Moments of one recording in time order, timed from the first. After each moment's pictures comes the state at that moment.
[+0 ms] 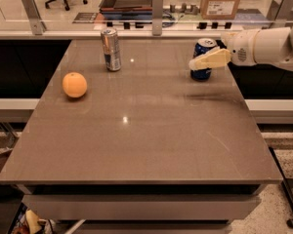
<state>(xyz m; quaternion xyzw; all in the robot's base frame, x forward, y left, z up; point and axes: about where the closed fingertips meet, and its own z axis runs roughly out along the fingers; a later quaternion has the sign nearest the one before) 0.697 -0.187 0.910 -0.36 0.75 0.20 0.52</state>
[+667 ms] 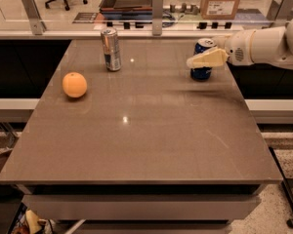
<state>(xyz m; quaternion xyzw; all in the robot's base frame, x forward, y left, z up) 0.701 -0.179 0.902 -0.36 0.76 0.21 0.50</state>
